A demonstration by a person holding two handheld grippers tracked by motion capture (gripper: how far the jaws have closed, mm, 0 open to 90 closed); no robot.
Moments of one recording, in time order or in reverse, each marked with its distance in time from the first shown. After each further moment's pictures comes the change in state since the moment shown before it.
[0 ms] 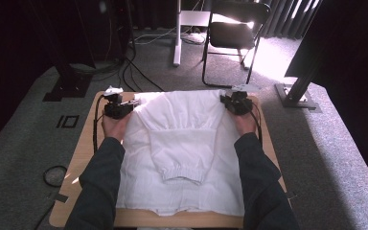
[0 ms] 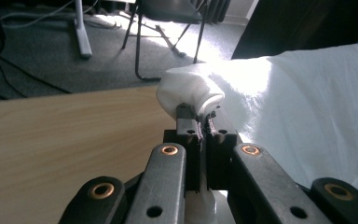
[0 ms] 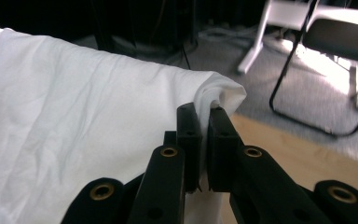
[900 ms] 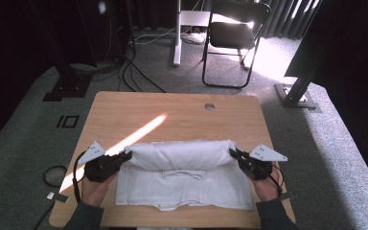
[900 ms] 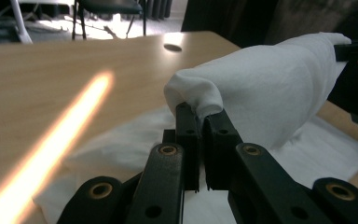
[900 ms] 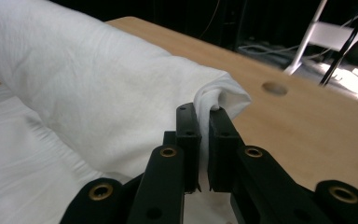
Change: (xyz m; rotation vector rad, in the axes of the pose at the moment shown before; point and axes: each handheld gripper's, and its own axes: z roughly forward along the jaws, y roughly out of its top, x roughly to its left) left arm -0.061 -0.142 -0.131 0.011 -0.194 0.077; right arm 0.067 -0.140 -0.144 -0.063 0.155 -0.103
